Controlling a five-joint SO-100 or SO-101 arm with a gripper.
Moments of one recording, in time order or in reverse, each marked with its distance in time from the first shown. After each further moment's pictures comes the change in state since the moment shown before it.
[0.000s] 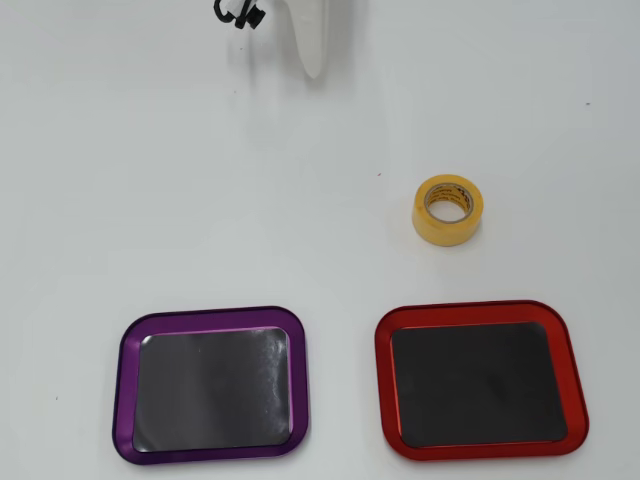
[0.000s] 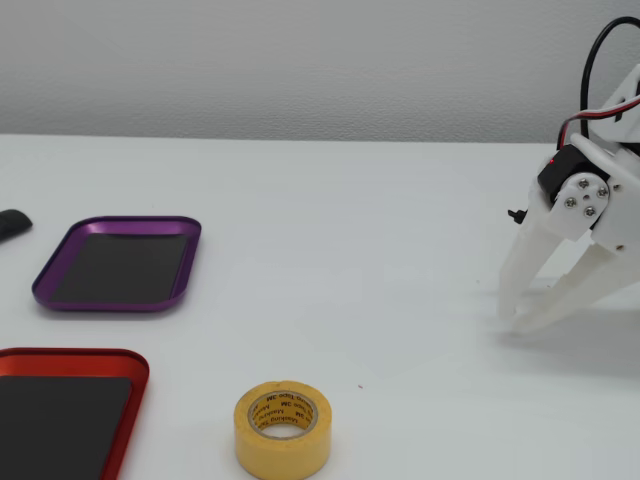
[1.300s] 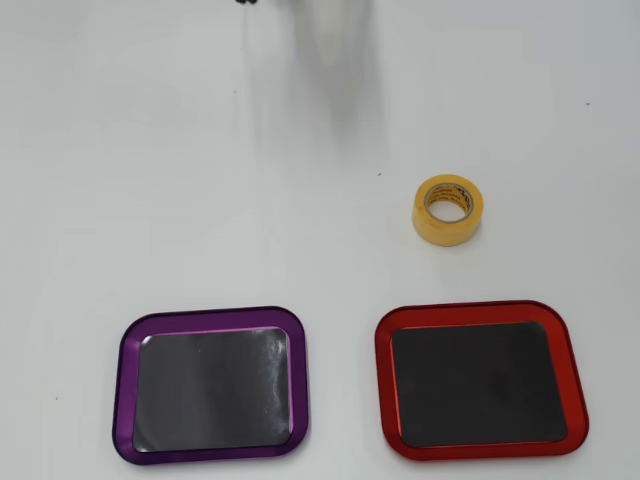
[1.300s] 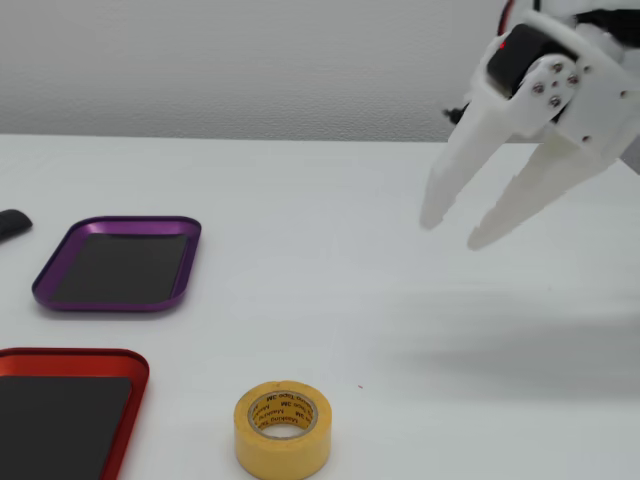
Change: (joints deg) arm -4.3 -51.6 -43.2 -8.3 -12.0
